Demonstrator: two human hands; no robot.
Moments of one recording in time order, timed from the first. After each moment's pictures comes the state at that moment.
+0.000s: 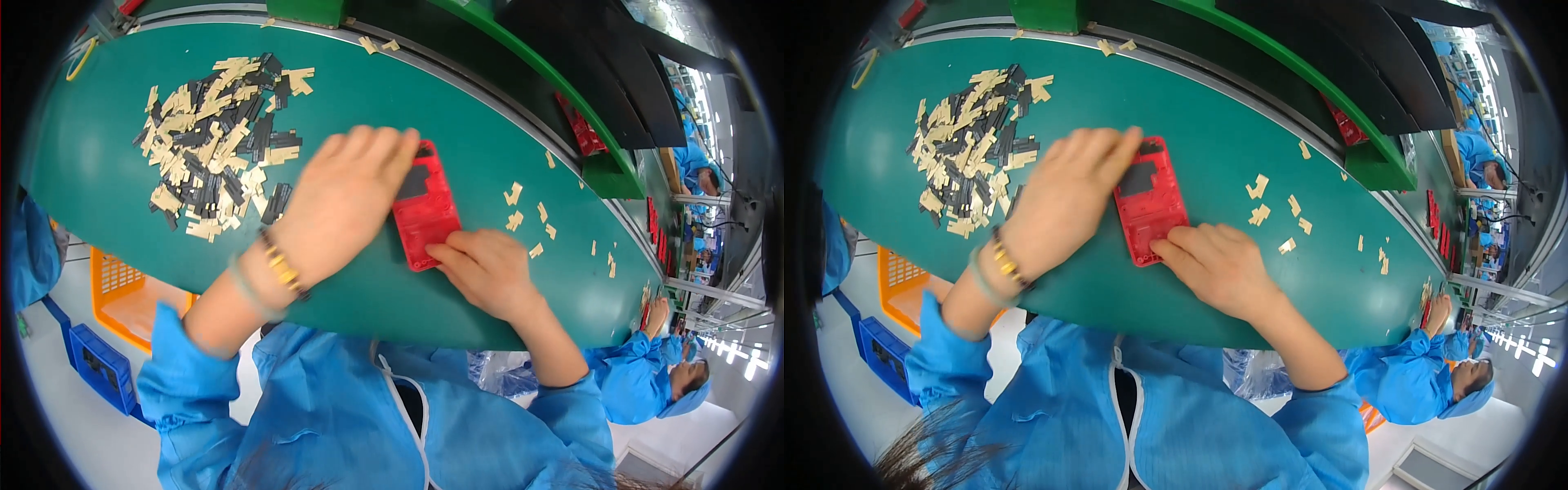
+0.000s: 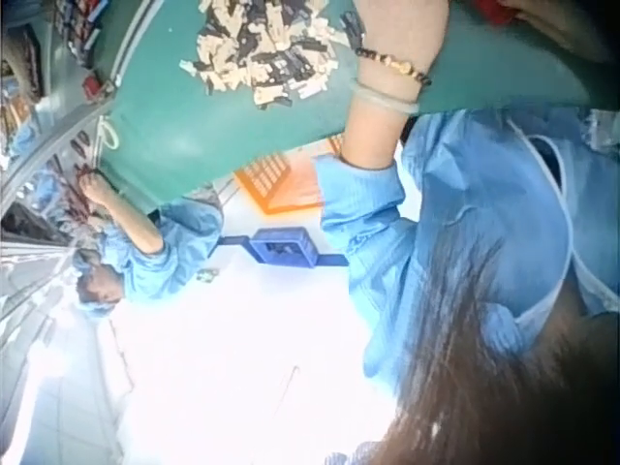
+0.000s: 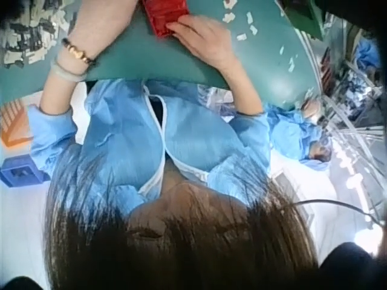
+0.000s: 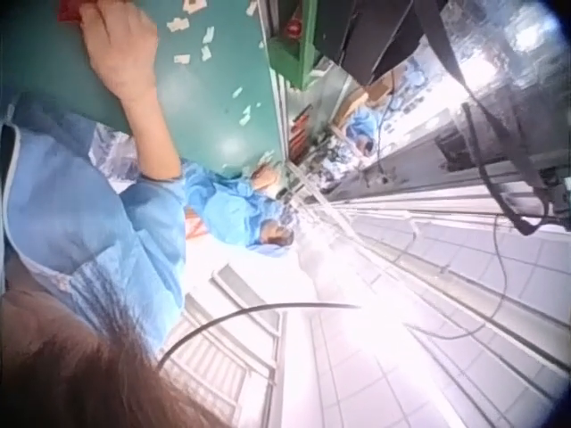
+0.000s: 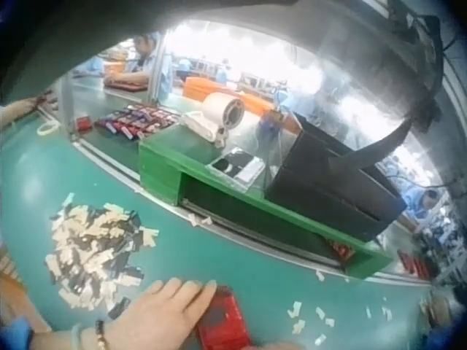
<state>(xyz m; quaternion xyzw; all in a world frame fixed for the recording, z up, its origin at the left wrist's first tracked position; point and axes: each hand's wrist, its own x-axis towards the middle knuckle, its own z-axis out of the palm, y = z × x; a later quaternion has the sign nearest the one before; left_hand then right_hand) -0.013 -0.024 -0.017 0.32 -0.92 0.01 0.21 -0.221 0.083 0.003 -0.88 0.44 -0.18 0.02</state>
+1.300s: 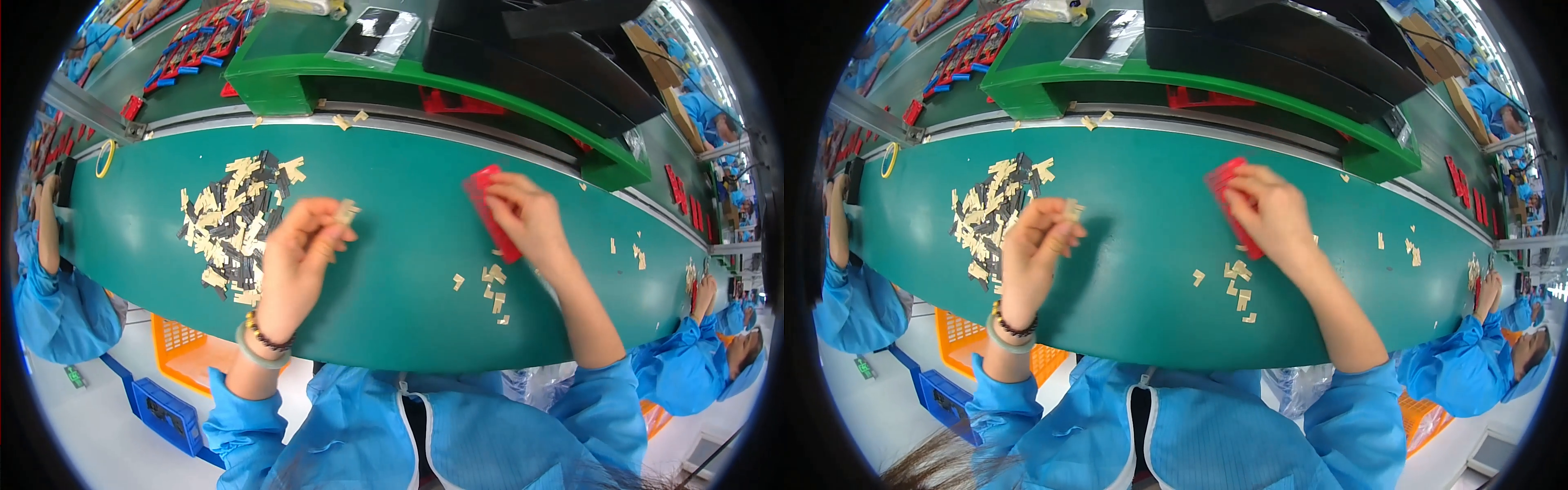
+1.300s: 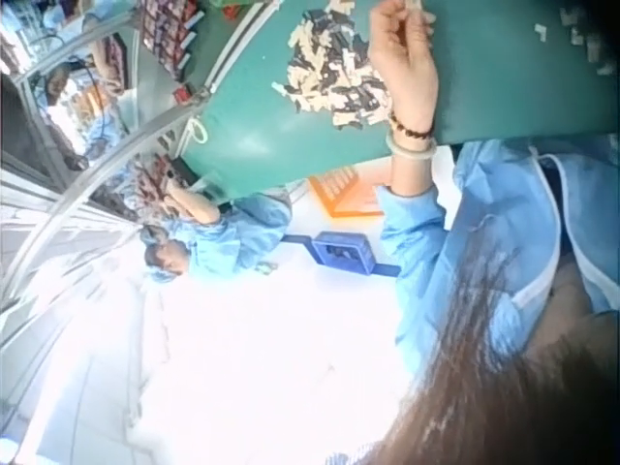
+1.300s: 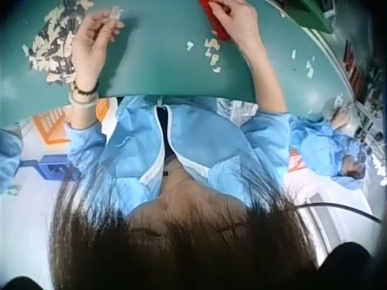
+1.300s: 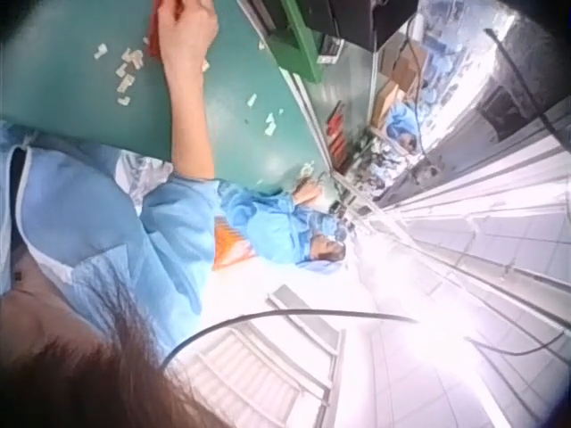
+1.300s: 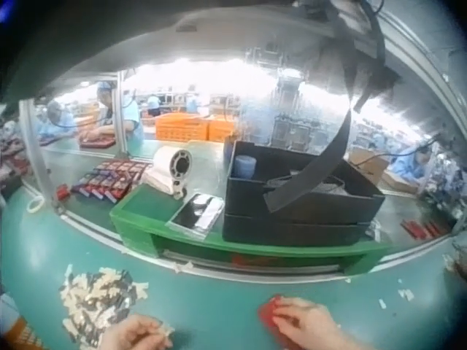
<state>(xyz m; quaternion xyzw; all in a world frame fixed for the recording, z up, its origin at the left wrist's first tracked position) 0.019 -0.028 0.014 0.40 -0.61 -0.58 0.35 -0.290 0.033 0.003 -0.67 0.68 -0.28 0.11</state>
